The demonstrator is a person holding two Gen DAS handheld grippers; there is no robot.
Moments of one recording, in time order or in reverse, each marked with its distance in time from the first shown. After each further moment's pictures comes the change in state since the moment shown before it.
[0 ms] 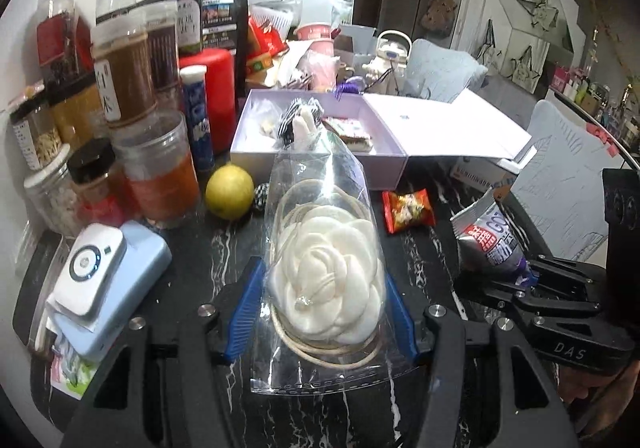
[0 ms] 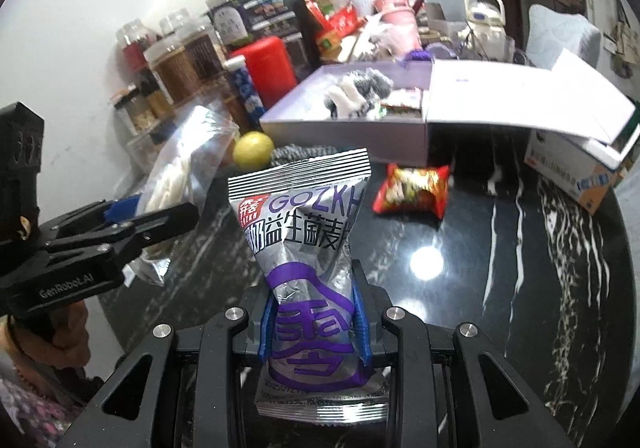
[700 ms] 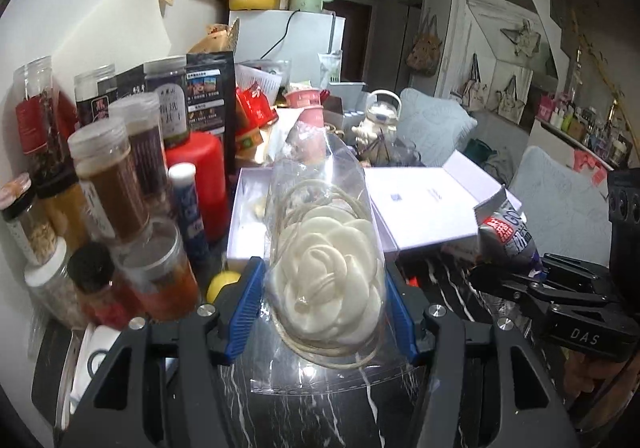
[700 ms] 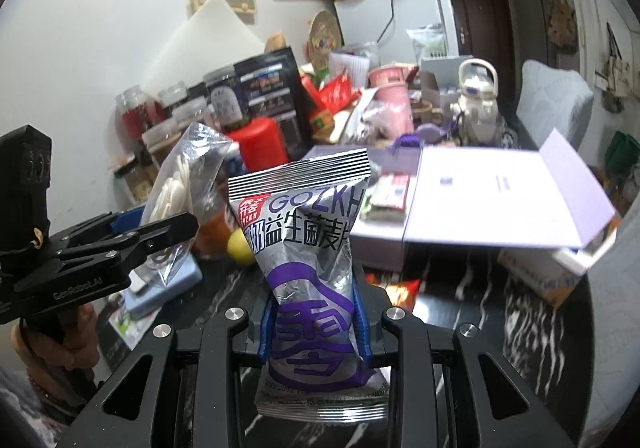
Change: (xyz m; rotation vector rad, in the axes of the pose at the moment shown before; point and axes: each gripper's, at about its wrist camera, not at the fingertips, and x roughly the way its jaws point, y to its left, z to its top) left arm -0.006 0.004 0.074 0.026 -0.155 -0.039; right arm -0.034 -0.008 0.075 -0.035 -0.162 -0.036
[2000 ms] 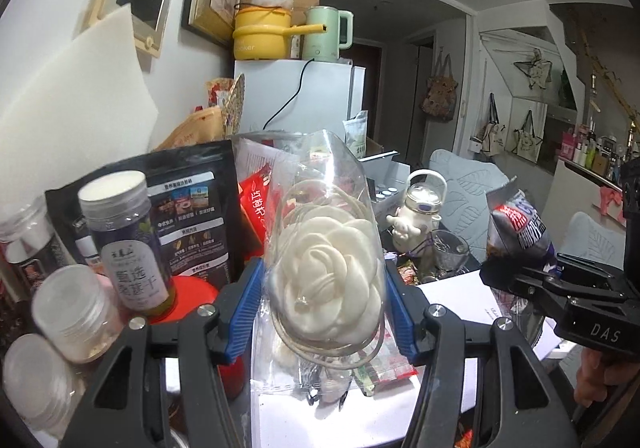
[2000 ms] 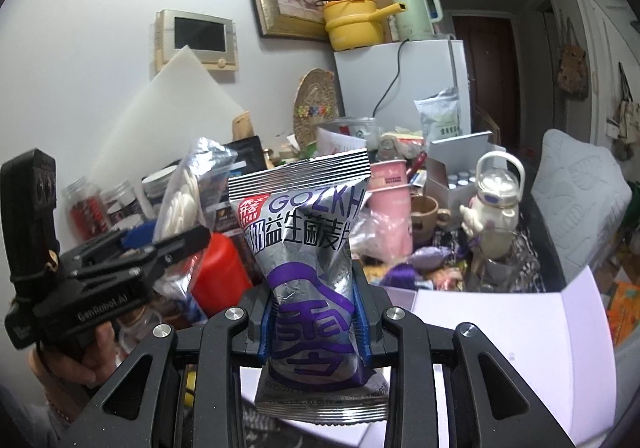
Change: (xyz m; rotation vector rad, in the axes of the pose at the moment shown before) left arm 0.106 0.030 0.126 0.018 -0.170 0.056; right arm 0.088 -0.050 0.153 -0.046 -0.157 0.007
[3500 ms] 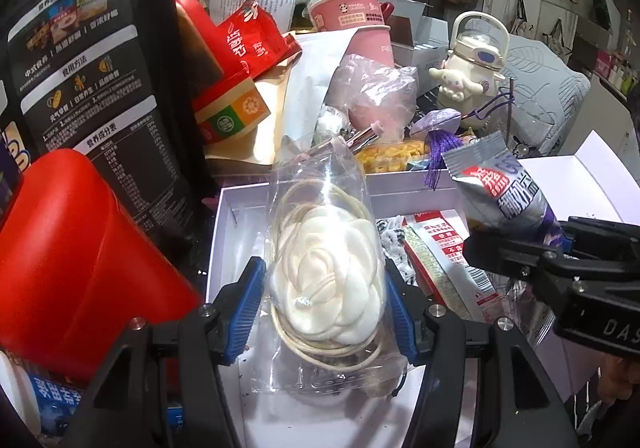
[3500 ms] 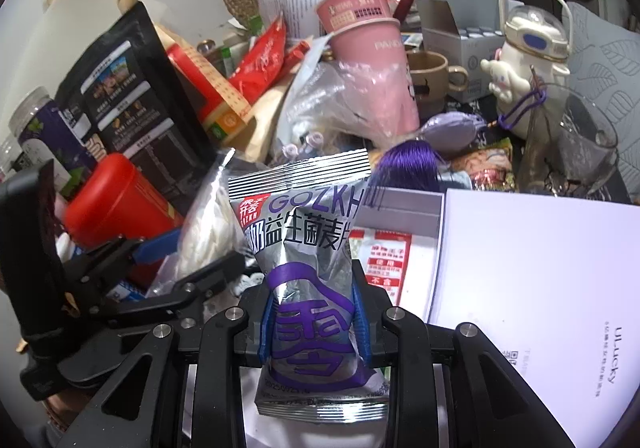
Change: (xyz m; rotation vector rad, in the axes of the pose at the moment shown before) left arm 0.156 0.010 -0.079 0.055 0.423 0.058; right arm 0.159 -0.053 -0.055 0.154 0.376 -0.011
